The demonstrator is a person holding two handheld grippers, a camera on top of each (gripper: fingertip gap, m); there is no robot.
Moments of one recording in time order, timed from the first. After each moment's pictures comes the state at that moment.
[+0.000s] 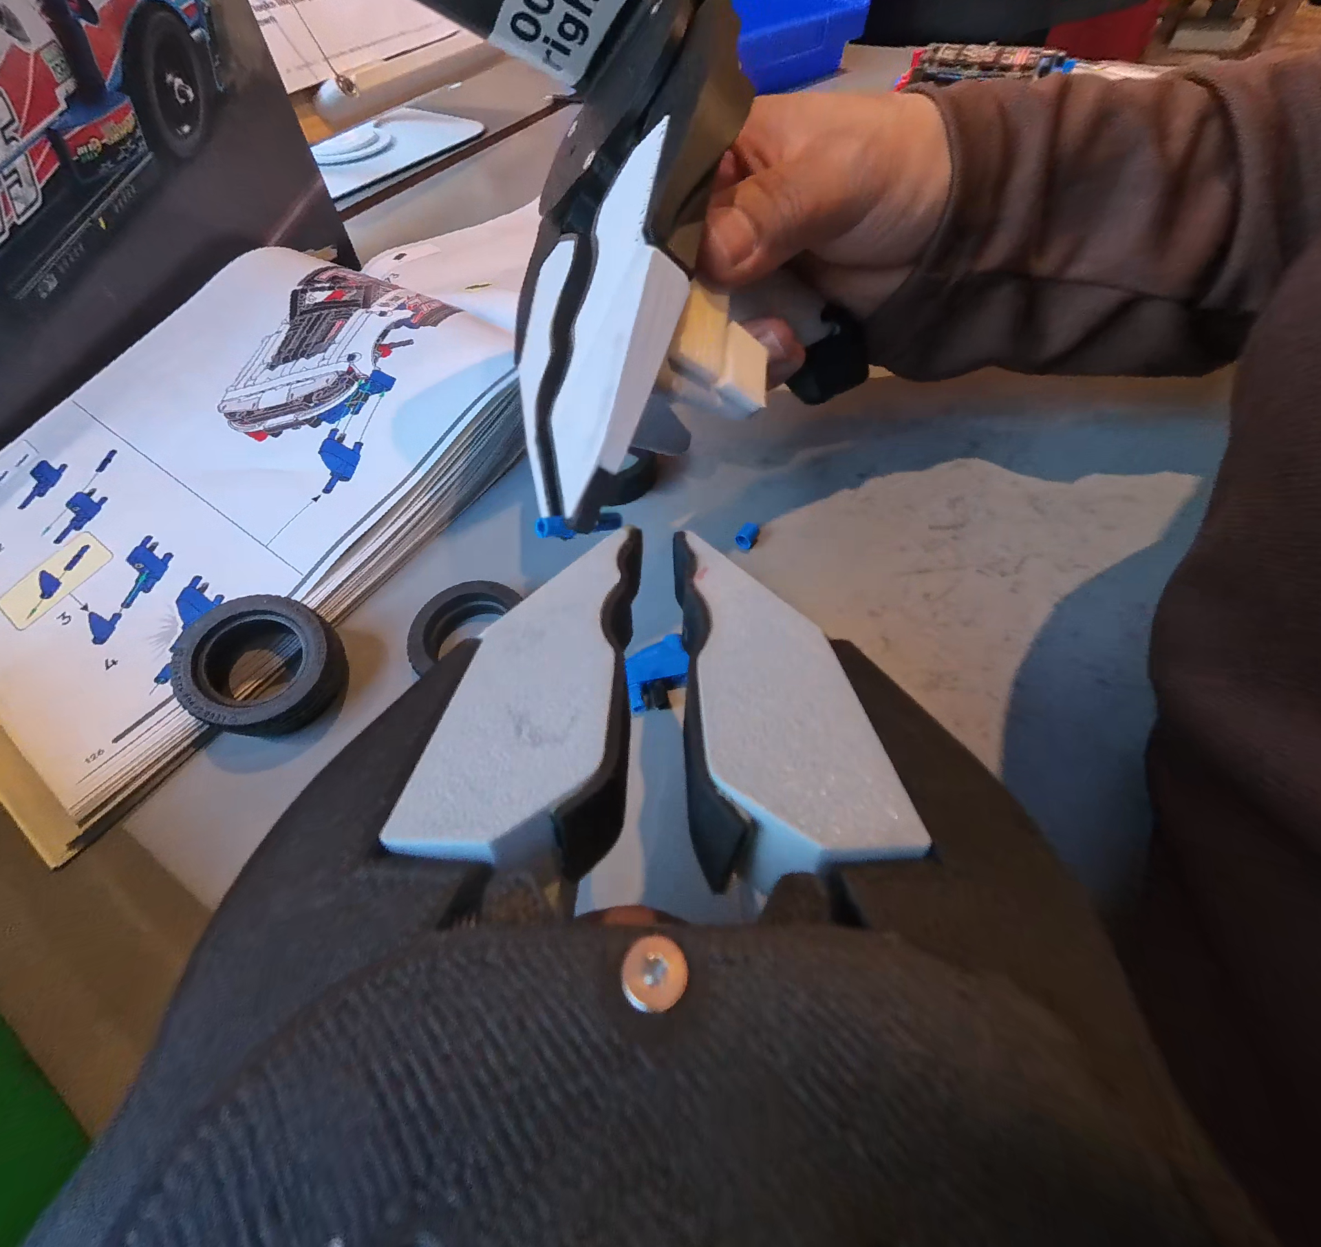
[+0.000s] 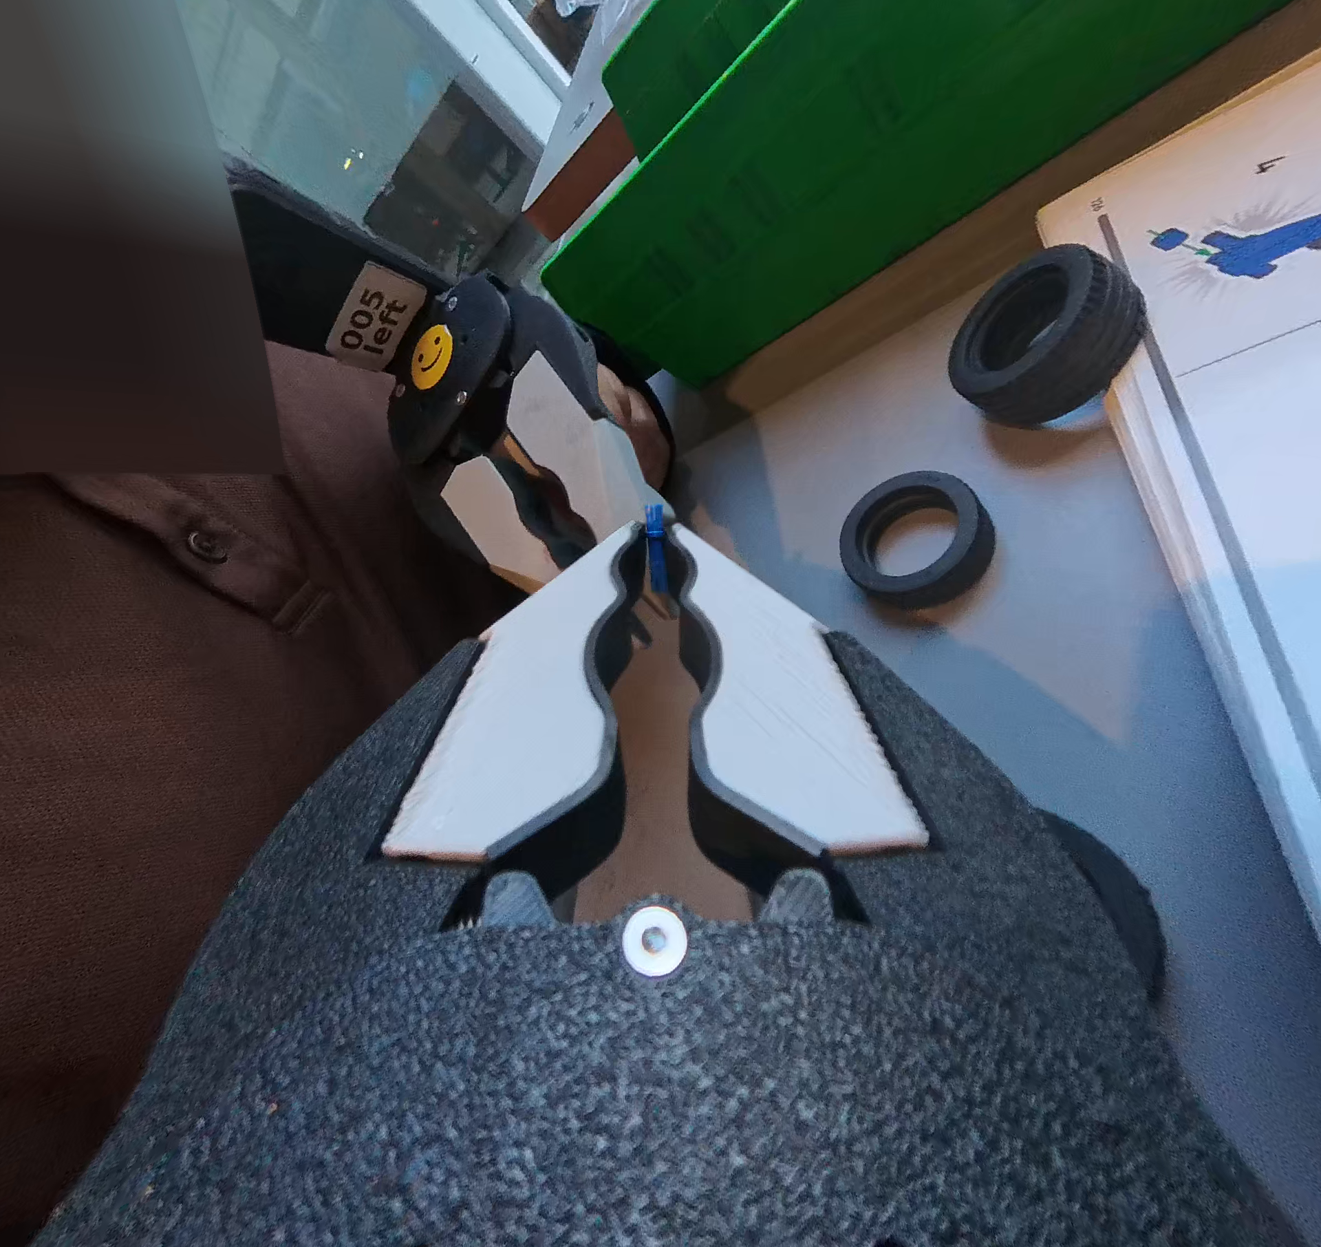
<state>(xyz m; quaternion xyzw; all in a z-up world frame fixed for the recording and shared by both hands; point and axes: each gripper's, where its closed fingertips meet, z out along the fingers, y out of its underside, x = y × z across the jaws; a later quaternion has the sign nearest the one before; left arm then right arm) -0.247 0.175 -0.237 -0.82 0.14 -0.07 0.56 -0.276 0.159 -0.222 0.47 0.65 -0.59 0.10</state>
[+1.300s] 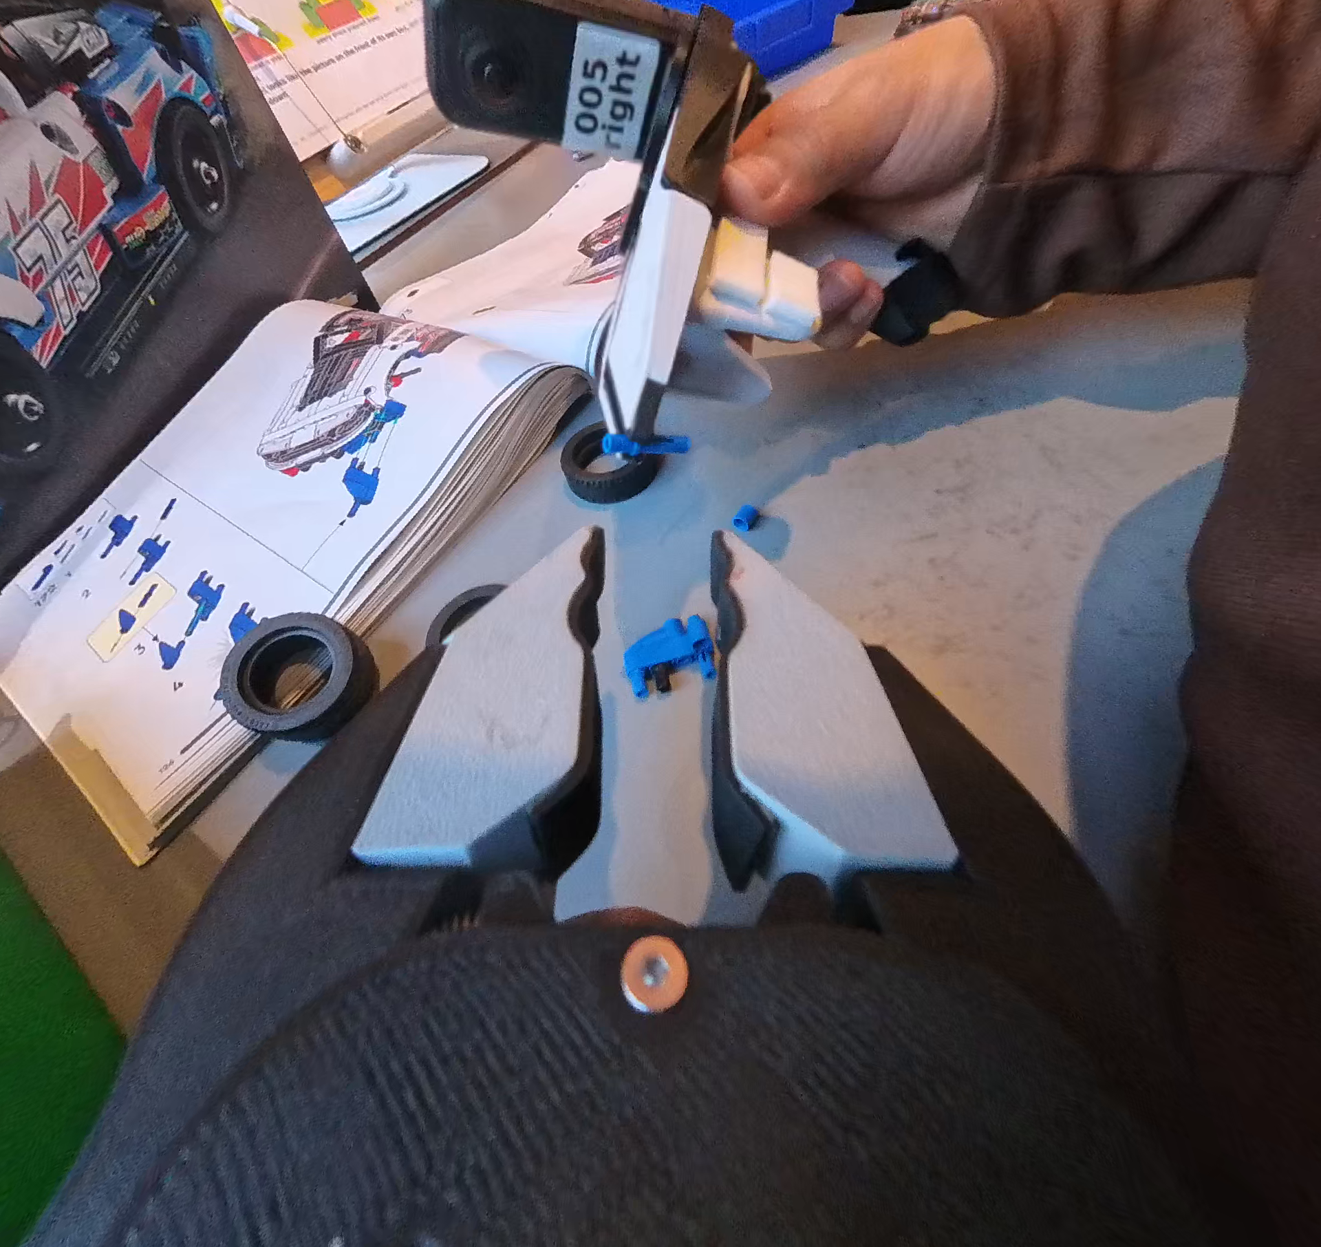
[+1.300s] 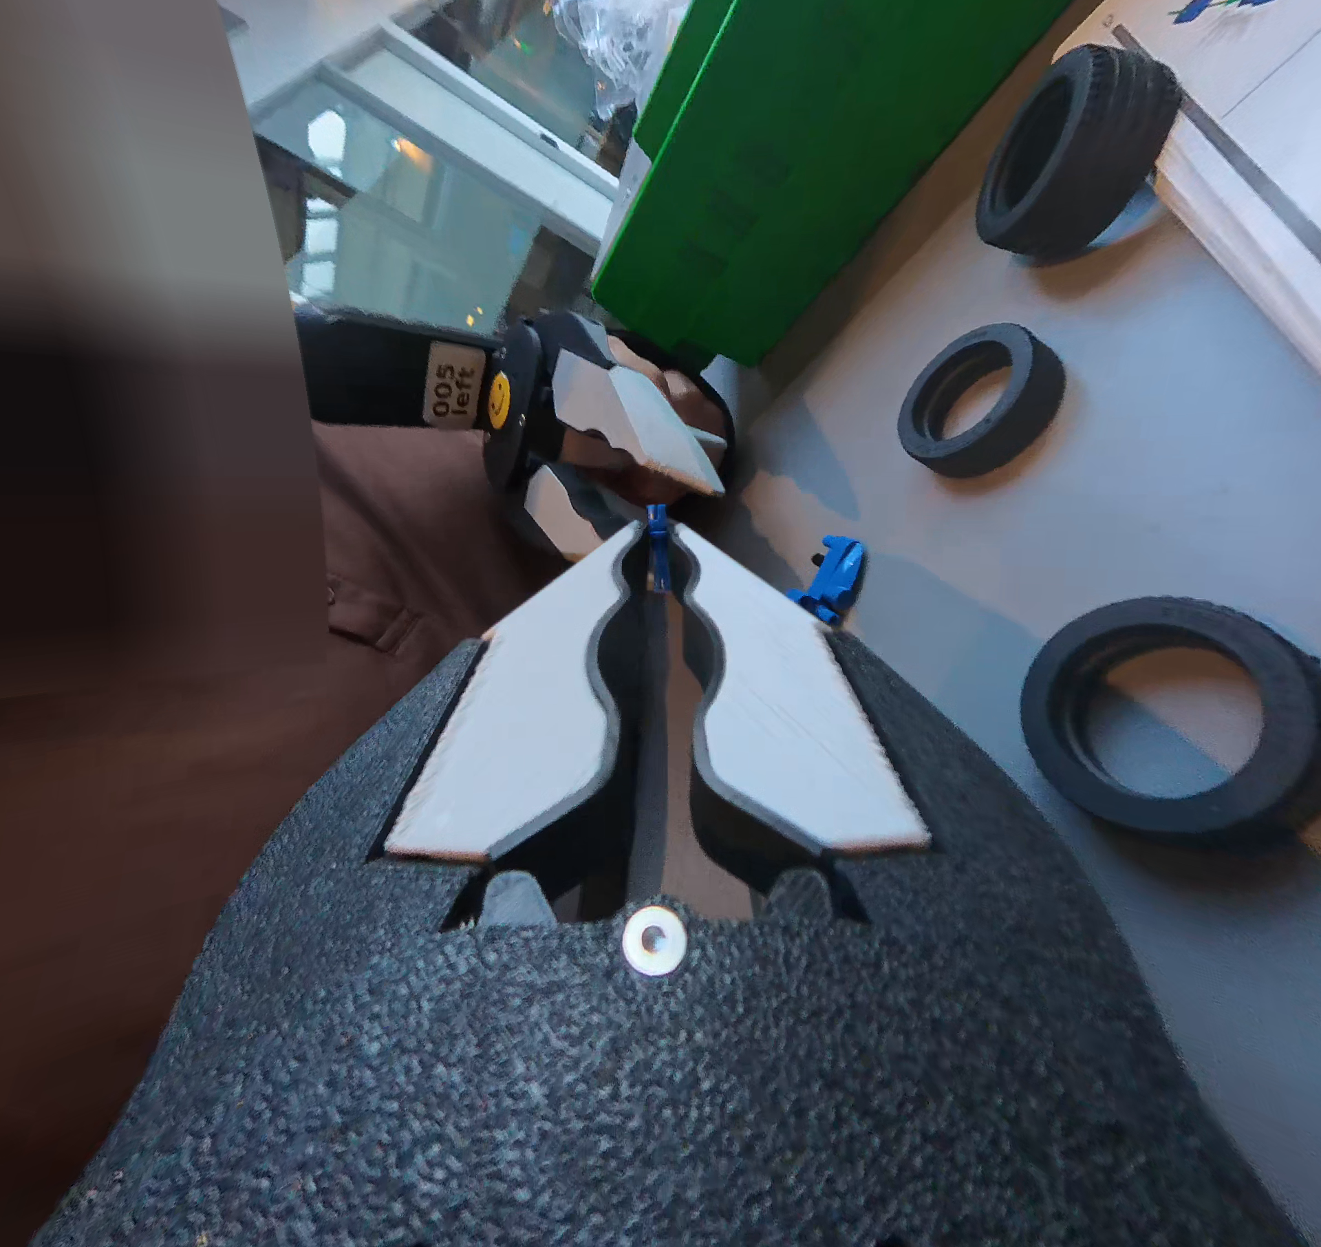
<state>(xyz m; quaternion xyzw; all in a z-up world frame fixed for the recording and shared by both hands) -0.242 0.166 -0.236 -0.81 0.18 -0.02 0.56 -0.245 0.170 -0.217 0.52 0.54 -0.63 0.19</state>
